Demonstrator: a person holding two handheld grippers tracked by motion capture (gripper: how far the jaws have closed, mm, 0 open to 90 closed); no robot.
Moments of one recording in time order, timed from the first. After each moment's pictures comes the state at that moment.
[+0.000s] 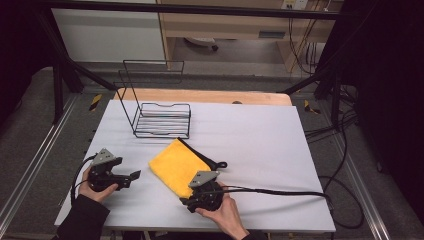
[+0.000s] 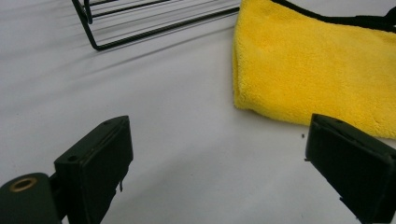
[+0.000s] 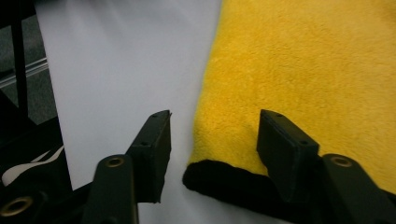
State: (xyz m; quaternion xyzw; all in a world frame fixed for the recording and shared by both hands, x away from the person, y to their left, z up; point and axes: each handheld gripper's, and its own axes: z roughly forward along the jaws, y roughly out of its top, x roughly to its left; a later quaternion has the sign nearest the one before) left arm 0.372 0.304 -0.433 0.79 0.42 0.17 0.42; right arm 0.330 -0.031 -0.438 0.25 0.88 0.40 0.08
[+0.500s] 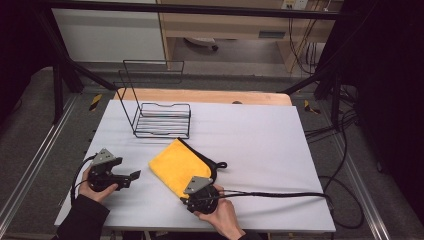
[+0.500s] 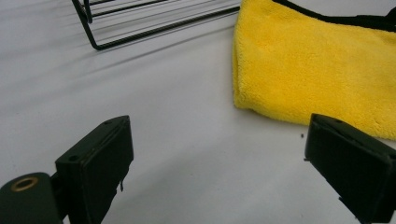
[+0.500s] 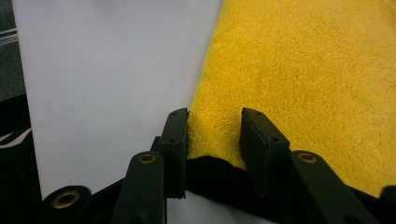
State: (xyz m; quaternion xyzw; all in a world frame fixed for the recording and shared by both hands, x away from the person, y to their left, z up) left arm 0.371 0.303 -0.433 0.79 0.42 0.17 0.42; right arm 0.324 -0.021 -0.450 0.21 0.89 0.37 0.13
